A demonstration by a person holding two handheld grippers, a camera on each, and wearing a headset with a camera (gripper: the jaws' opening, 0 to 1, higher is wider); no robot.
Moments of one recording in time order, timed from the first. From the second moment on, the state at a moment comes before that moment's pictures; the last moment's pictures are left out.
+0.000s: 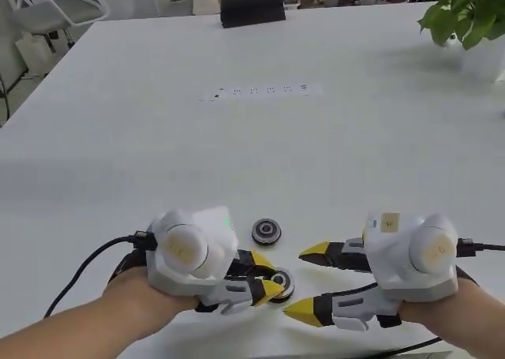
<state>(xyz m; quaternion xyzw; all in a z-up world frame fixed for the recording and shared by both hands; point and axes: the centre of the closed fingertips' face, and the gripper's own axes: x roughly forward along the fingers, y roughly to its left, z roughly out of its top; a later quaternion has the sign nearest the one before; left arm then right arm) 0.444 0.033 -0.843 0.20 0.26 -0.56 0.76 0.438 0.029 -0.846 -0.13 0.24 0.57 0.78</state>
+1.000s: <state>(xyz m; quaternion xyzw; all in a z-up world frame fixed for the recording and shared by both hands) 0.444 0.034 -0.842 0.20 0.25 -0.55 0.77 0.438 0.044 -0.857 -0.12 0.23 0.56 0.78</state>
